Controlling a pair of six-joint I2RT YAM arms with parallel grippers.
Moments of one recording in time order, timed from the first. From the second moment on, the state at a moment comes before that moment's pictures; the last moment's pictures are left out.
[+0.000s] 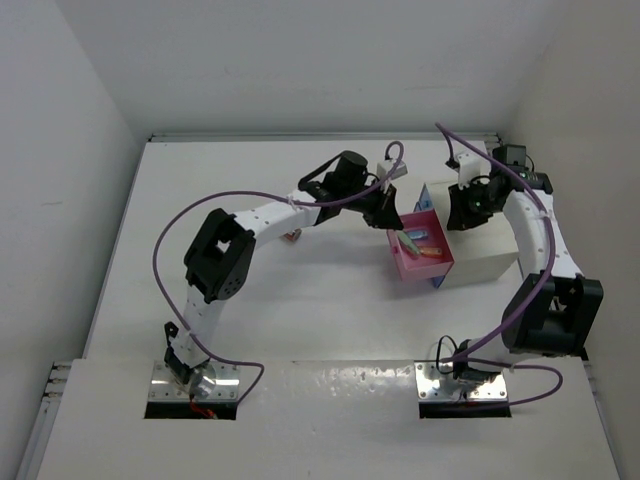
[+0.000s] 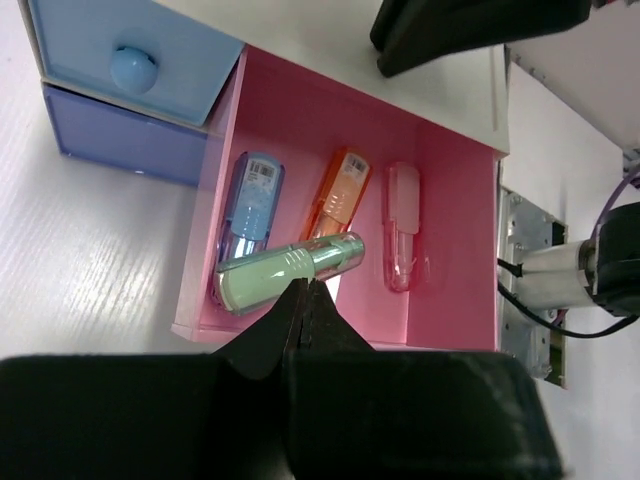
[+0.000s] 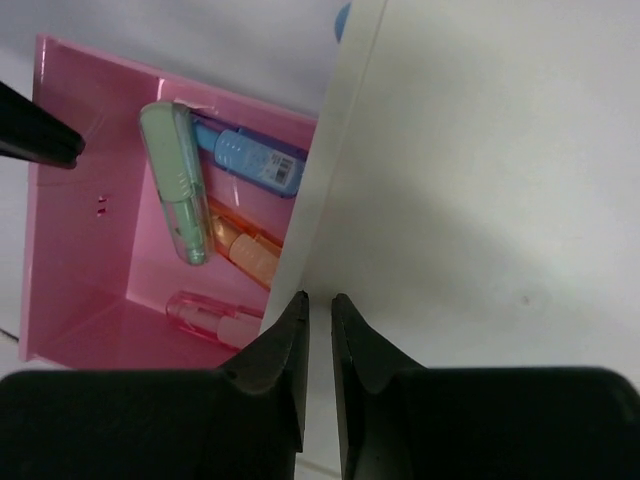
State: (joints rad) left arm -0.74 2.11 1.71 -0.07 0.70 -0.18; right arm -0.15 1.48 1.26 -0.90 -0.40 -0.48
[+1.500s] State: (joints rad) left arm -0.70 2.19 1.68 0.07 0.77 -0.30; right arm -0.15 1.52 1.31 -1.02 -0.43 -0.51
